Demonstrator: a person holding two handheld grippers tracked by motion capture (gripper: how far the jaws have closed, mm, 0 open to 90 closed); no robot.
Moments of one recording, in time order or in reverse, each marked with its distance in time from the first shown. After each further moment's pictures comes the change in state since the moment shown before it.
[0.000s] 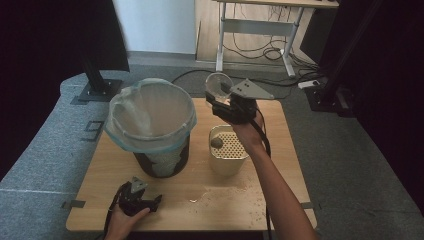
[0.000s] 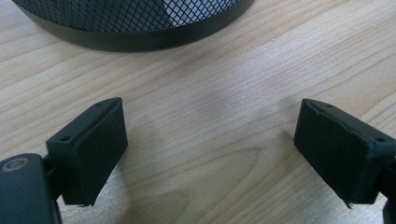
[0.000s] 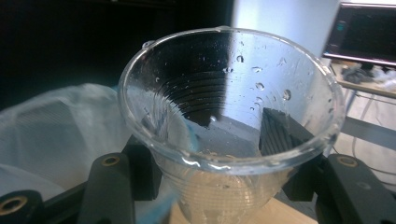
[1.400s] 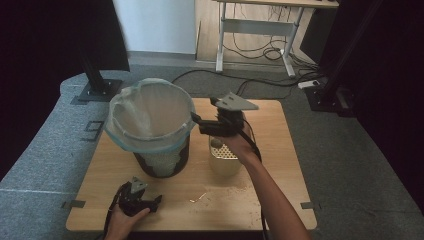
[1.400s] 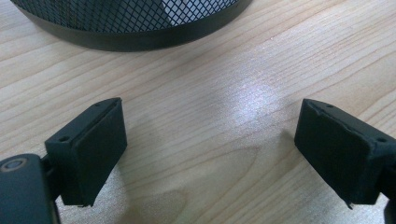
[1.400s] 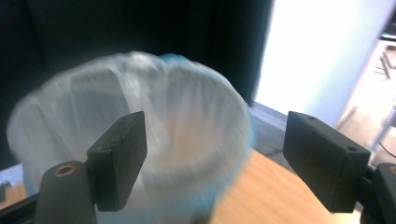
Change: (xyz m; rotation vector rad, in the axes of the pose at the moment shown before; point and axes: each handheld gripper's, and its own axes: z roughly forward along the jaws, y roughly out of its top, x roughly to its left) left arm 0.000 0.000 0.000 -0.001 -0.003 0.002; right arm 0.018 -0.036 0.001 0.079 0.119 -0.003
